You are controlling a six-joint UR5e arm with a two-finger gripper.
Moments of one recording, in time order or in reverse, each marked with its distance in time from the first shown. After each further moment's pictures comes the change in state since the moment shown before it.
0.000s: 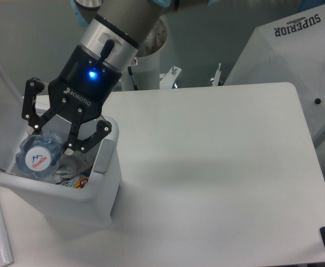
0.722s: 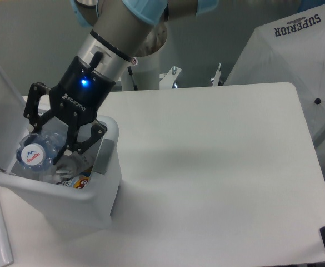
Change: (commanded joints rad) arm -0.011 -0.006 -0.078 0.058 0.008 0.138
